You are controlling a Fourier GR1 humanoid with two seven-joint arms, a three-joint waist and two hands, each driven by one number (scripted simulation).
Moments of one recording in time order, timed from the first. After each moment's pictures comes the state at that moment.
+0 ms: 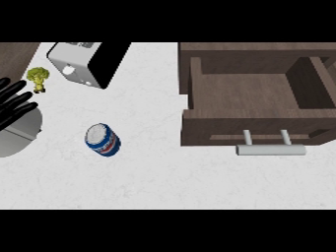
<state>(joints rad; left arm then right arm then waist) -0.12 0.59 0.21 -1.70 1.00 -0.59 0.49 0.40 -0.14 -0.38 -2.13 -0.31 0.22 0.04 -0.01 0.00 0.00</state>
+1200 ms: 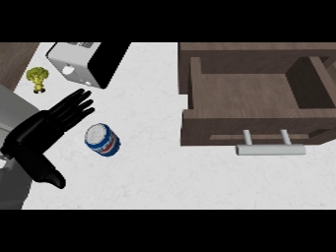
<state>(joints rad) -0.21 0.31 0.10 -1.44 0.53 -0.60 0.29 0.41 -0.12 -0.57 -2.15 -0.42 0.38 0.11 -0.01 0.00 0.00</state>
